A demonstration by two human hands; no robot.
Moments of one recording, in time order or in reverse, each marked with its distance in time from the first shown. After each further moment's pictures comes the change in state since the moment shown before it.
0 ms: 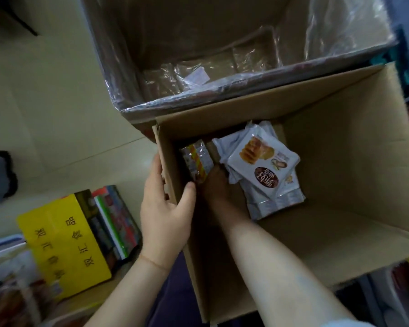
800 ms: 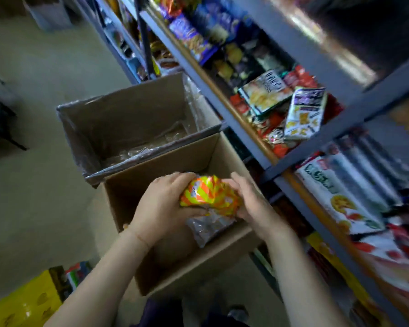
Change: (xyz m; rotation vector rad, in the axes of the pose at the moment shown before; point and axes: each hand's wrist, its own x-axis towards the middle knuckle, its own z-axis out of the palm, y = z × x) left_hand -0.079 0.192 0.034 0.563 -0.413 0.843; right_hand -0.253 0.078 -0.349 1.069 -0.206 -0.223
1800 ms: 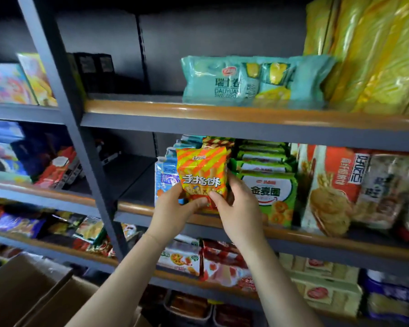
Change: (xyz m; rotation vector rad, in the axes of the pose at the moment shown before) left_hand 0.061 0.443 0.065 -0.504 -0.121 0.517; right_hand -0.325 -0.047 -0.232 -0.525 1.341 -0.859
